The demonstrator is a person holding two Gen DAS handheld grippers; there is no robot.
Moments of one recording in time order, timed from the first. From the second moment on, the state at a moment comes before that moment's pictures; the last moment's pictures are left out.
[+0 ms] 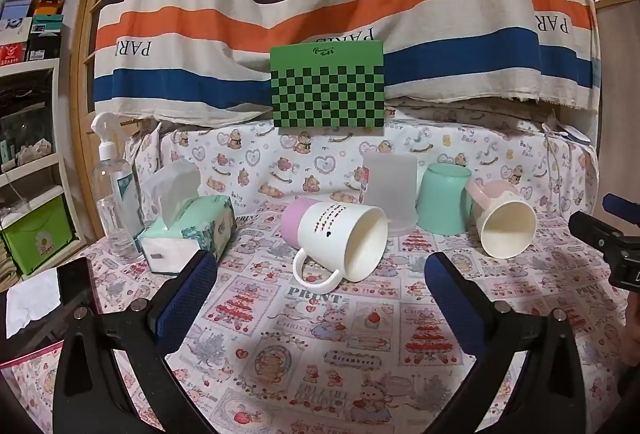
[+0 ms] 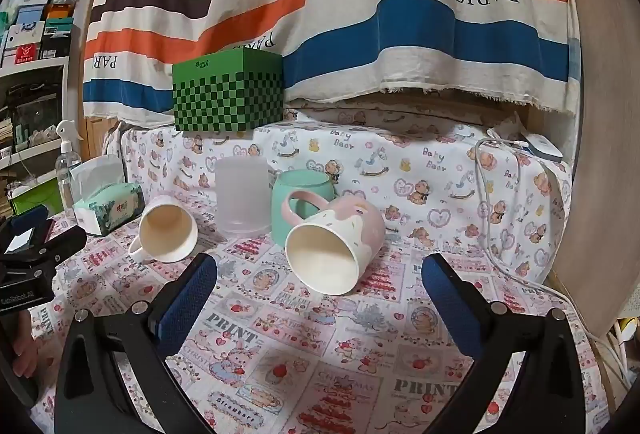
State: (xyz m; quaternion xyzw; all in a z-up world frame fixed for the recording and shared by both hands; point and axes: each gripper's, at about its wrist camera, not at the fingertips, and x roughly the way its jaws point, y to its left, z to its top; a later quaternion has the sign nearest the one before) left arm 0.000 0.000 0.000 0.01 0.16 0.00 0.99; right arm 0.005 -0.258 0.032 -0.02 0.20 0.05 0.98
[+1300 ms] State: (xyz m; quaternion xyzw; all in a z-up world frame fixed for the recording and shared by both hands) left arm -0.001 -0.003 0.001 0.01 0.16 -0.01 0.99; right arm 0.002 -0.258 0.032 -0.02 0.19 0.04 0.98
